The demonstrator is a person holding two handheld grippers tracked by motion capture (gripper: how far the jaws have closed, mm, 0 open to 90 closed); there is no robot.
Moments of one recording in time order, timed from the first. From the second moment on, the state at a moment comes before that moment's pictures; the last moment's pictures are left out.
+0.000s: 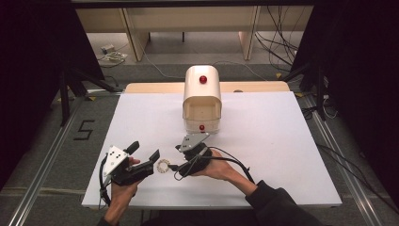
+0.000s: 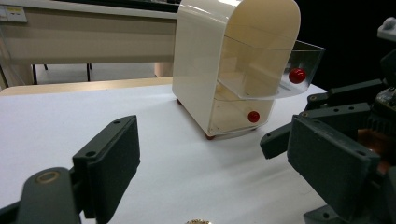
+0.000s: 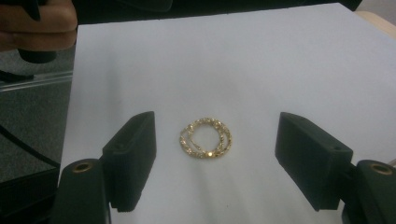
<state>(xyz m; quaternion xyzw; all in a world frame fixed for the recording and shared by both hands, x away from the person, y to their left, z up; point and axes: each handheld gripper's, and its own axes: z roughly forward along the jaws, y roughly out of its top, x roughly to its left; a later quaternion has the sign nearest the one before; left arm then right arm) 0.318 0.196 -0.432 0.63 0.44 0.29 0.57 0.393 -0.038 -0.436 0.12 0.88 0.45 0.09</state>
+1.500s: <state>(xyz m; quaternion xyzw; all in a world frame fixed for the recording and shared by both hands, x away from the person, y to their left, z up) 0.317 0.201 -0.432 0.62 0.46 0.30 0.56 0.404 0.019 -0.492 0.09 0.91 0.39 0.07</state>
